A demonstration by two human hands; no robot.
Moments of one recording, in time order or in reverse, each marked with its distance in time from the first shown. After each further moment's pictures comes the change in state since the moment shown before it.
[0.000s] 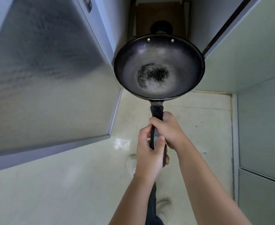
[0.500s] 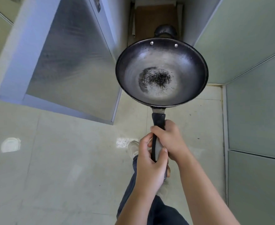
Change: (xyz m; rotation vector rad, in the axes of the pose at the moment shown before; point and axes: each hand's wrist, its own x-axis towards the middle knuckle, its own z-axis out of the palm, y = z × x) left_hand -0.135 -0.016 -0.015 0.052 -0.029 -0.027; right_hand -0.144 0.023 -0.006 0.066 0.018 0.000
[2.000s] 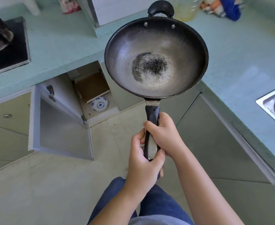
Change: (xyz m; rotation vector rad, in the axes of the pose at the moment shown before) left_hand -0.341 0.127 0.073 0.288 -0.555 0.346; right_hand -0.359 -0.081 -0.137 0.205 0.511 -0.320
